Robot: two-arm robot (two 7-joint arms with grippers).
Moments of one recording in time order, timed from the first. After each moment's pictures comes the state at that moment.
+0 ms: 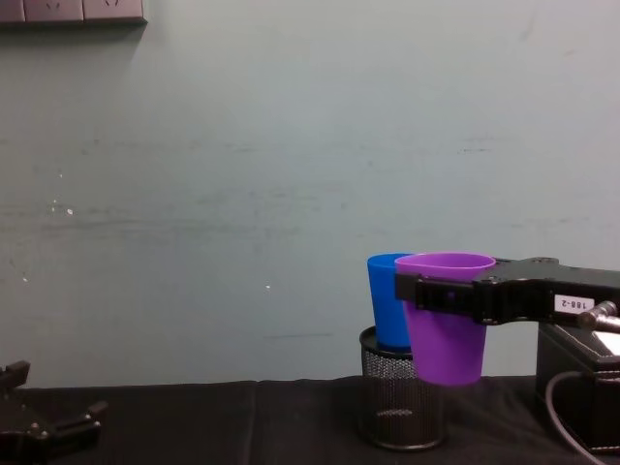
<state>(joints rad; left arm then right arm) -0.20 0.60 0.45 -1.41 -0.25 -0.12 0.03 0.29 0.44 -0.37 -1.59 0.44 0.14 0.43</state>
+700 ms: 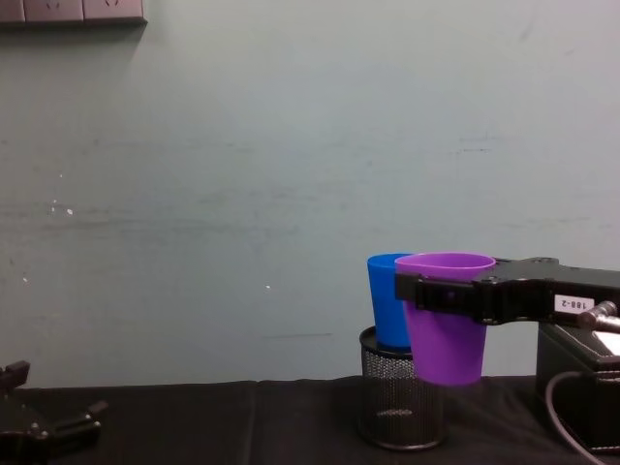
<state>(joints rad) -0.20 0.60 0.45 -1.41 -0.25 -0.12 0.03 0.29 0.44 -0.37 -1.59 0.44 0.14 0.43</state>
